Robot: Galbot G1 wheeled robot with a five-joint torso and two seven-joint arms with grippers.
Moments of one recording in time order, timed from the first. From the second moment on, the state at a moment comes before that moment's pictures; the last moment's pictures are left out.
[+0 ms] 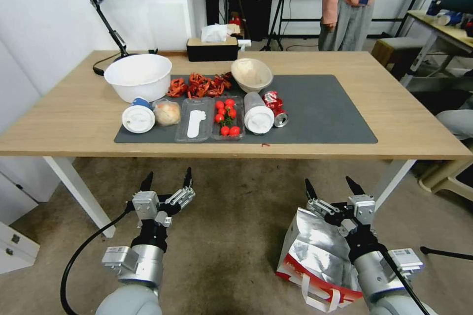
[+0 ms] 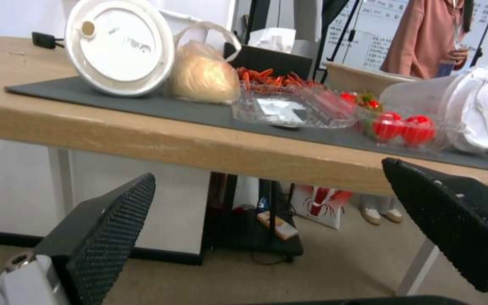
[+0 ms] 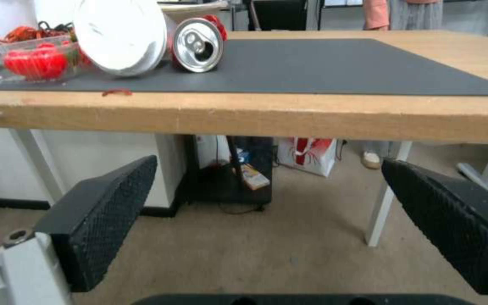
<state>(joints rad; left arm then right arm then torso) 1.71 -1.34 -0.38 -2.27 -0.33 -0.08 -0.20 -1.80 1.50 0.61 2.36 0.11 -0.13 -0.12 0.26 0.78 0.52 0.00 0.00</state>
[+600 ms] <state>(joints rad) 1.71 -1.34 -0.38 -2.27 -0.33 -0.08 -0.20 -1.80 1.50 0.61 2.36 0.11 -0.13 -0.12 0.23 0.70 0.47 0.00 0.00</state>
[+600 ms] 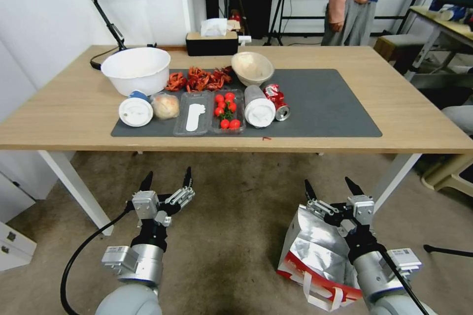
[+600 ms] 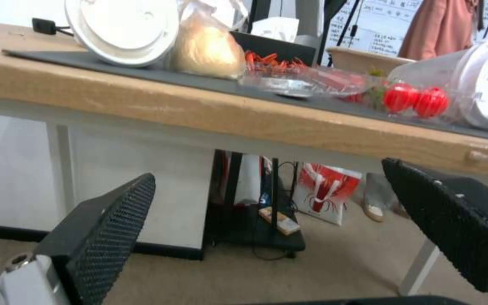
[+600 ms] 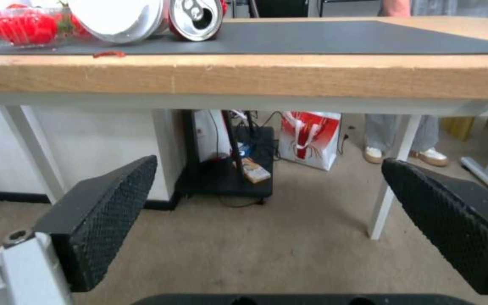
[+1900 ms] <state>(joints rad) 1.71 -1.32 -0.38 -2.24 -0.32 -0.10 -0.19 -1.80 1.47 0.61 2.37 0.14 -0.14 -0.11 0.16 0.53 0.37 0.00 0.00</state>
